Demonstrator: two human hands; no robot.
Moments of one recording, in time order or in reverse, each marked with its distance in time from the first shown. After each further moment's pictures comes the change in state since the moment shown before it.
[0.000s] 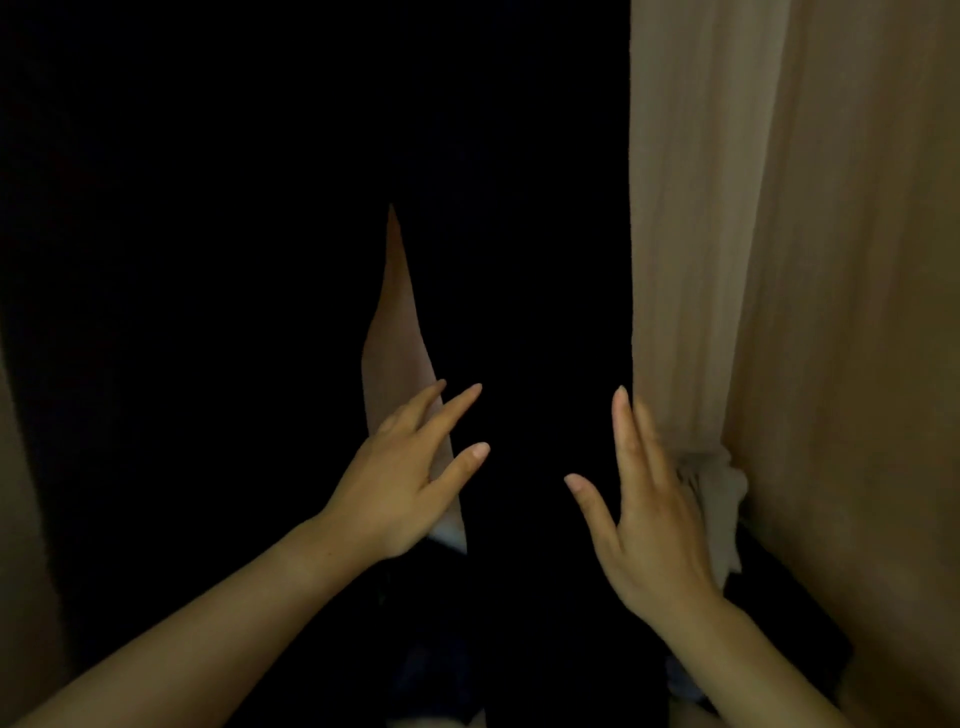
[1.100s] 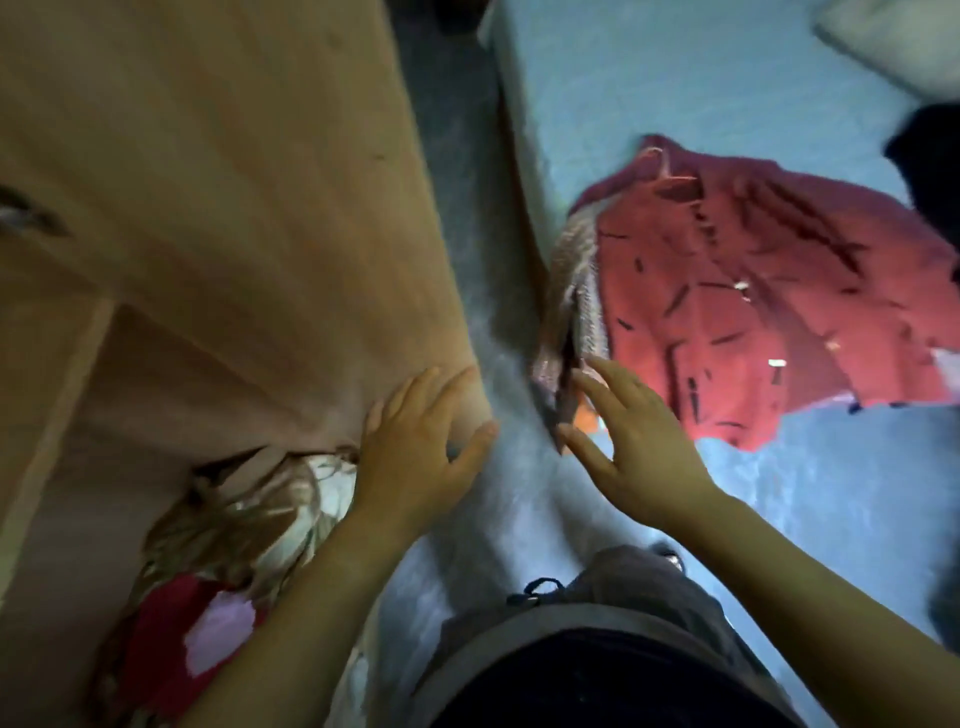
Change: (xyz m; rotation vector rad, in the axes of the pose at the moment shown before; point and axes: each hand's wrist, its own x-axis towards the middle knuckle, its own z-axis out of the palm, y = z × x) left_hand -0.463 0.319 0.093 -0.459 -1.008 1.038; right_hand -0.621 -0.387 -0.142 -0.823 0.249 1.553
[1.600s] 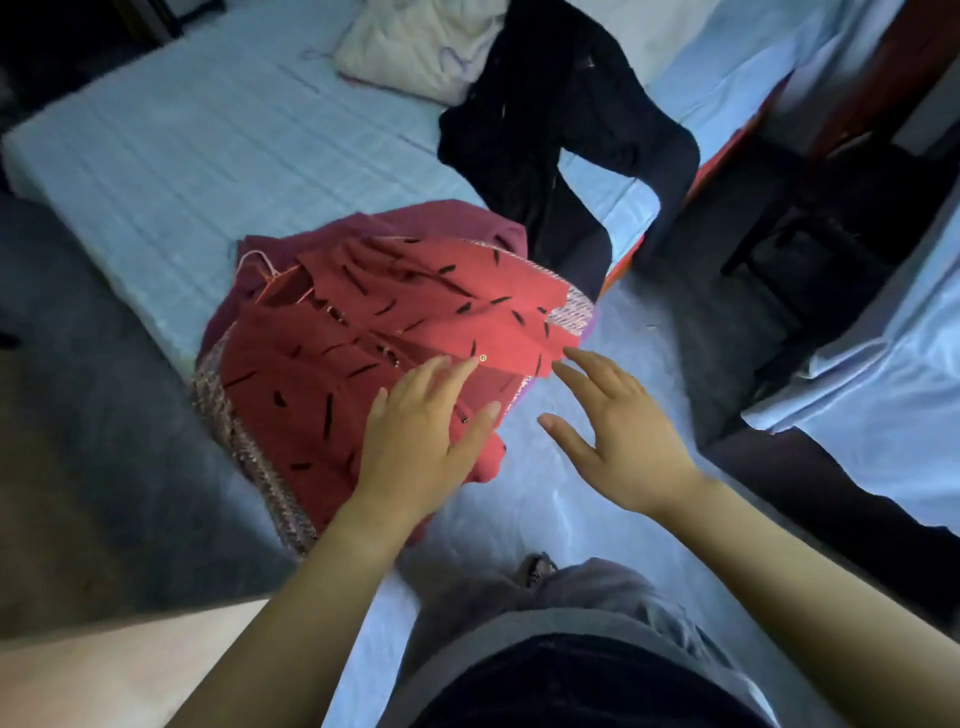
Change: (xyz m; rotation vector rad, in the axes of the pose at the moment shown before) left_hand 0.179 0.368 0.169 -0.081 -0.242 0.715; right_hand -0.121 0.293 -0.178 -0.064 0.282 0.641
